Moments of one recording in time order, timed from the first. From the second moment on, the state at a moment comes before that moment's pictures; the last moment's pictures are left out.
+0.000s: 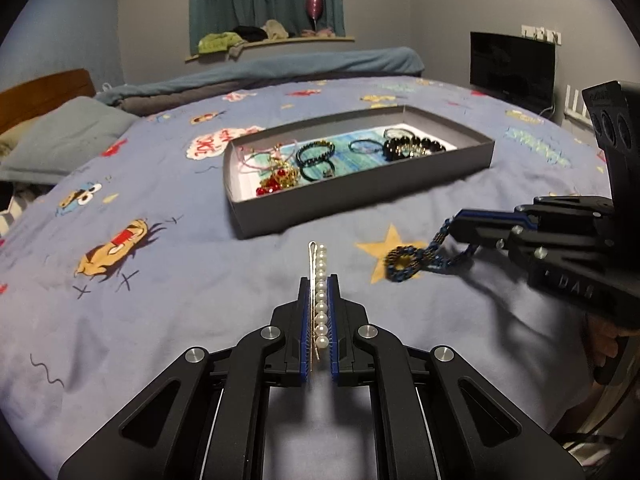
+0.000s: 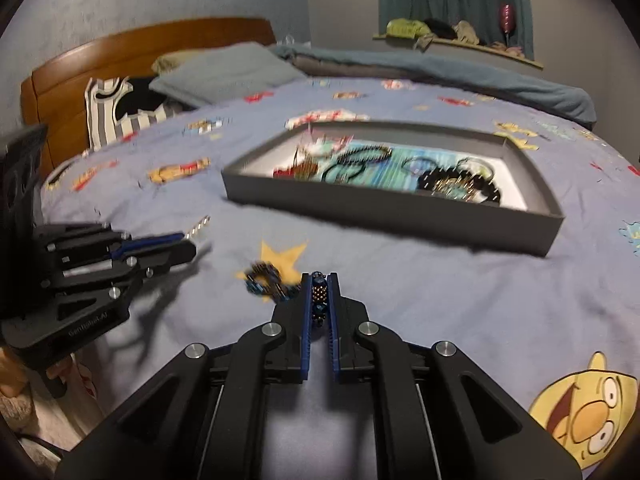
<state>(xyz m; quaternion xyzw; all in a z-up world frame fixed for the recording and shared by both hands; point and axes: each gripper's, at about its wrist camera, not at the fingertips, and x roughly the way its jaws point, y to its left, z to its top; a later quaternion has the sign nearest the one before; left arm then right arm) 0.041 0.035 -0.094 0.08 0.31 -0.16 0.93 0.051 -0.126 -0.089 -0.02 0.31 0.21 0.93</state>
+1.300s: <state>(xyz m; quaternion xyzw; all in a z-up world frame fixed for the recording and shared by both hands) 0.190 0.005 -0.079 0.09 0.37 -0.20 0.90 0.185 -0.139 -0.056 0.02 0.31 0.18 0.94</state>
